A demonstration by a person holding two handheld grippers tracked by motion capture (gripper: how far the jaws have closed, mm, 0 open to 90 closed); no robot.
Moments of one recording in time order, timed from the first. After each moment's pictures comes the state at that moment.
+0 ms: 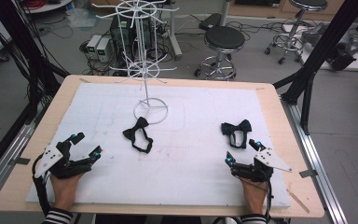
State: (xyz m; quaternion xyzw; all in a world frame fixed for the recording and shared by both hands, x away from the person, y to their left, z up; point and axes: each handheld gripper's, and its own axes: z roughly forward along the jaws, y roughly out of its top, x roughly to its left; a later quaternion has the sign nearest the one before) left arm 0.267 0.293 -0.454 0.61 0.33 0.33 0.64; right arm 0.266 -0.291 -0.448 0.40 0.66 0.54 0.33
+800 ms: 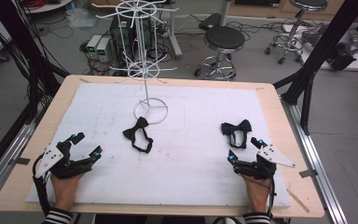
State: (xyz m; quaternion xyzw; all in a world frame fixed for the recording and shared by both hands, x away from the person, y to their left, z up) left arm 0.267 0.292 -0.454 0.62 0.32 0.33 0.64; right arm 0.271 -0.297 -0.435 0.40 0.67 0.54 0.32
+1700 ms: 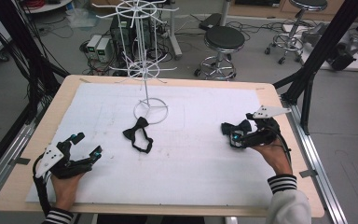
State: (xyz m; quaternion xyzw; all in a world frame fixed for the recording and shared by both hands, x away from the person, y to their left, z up) left arm 0.268 0.292 -0.454 0.61 0.33 0.33 0.64; right arm 0.362 -0.311 -0.366 0.31 0.83 0.43 0.19
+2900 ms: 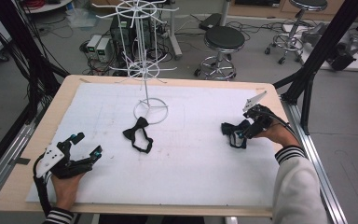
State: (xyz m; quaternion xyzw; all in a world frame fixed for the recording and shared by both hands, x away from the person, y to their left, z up) left arm 0.267 0.291 -0.454 0.62 0.33 0.34 0.63; right arm 0.440 -0.323 -0.385 0.23 0.94 0.24 0.10
